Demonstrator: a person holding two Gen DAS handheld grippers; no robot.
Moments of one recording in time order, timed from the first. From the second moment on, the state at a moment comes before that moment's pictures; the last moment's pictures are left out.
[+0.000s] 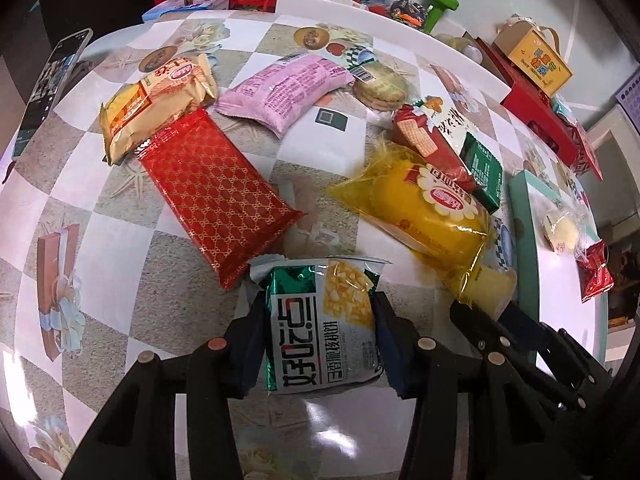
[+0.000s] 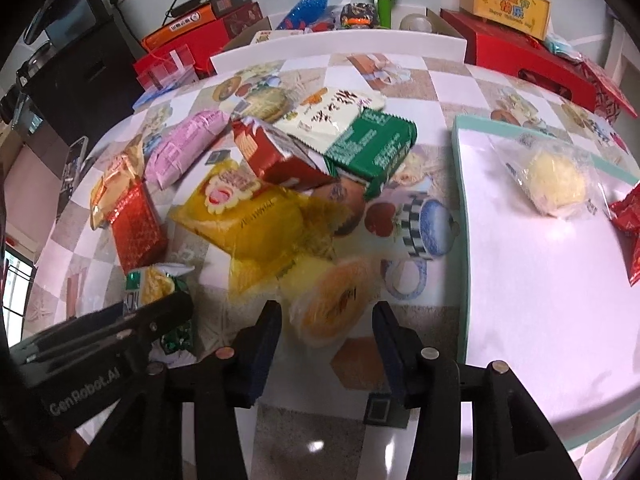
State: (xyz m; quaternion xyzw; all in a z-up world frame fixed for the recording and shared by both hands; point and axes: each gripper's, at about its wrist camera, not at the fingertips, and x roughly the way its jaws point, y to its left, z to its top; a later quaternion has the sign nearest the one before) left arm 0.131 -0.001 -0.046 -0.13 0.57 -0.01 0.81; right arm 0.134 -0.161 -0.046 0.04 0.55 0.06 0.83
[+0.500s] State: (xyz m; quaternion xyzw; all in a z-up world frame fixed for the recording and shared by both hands) left arm 0.129 0.016 -0.043 -0.15 0.57 0.00 0.81; right arm 0.148 -0.148 -0.055 0.02 0.54 0.05 0.84
